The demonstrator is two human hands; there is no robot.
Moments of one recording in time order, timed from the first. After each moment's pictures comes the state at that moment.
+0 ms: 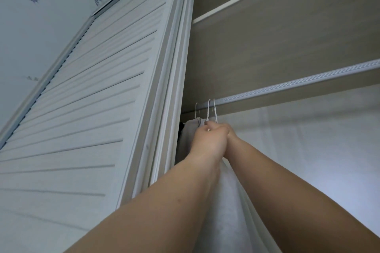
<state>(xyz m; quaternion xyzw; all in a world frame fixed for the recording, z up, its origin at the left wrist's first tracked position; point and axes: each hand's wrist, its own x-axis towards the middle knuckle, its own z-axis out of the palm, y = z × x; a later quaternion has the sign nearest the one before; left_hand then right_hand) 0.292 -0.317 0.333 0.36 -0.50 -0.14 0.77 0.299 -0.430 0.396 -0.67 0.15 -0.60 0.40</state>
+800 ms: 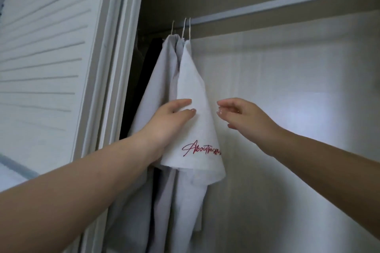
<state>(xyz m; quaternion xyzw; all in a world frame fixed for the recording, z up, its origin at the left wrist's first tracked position) 0.247 -0.280 0.191 0.45 -0.55 -0.13 0.69 0.086 -0.349 0.218 -0.81 0.25 -0.49 0.21</state>
